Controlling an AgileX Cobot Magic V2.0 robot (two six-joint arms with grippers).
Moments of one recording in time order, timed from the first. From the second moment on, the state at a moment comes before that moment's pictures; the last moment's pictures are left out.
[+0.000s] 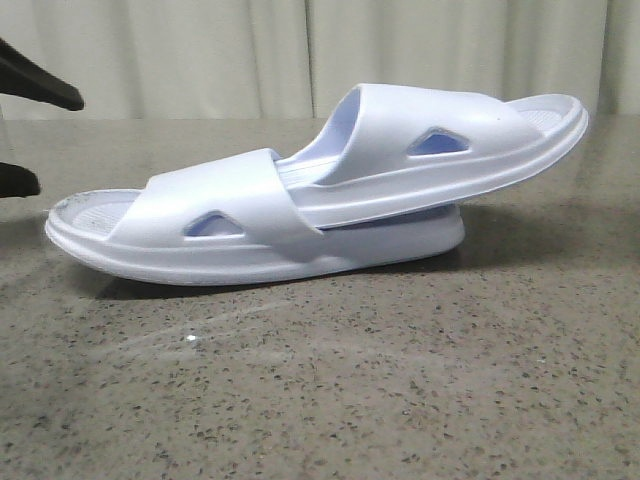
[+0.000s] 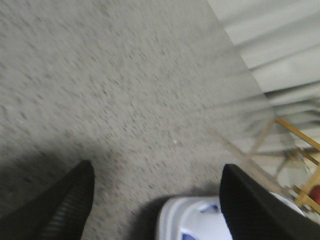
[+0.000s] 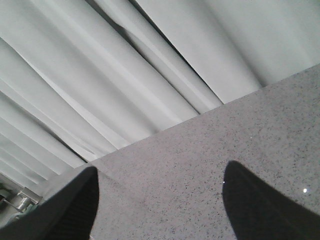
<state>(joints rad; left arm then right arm) 0.06 1.37 -0.60 -1.76 0.76 1.09 -0.06 0.88 -0.66 1.80 0.51 -1.19</state>
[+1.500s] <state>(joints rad) 0.09 0.41 -0.36 -1.63 0.30 1.58 -0.04 0.32 -0.42 1.47 0.14 -1.55</state>
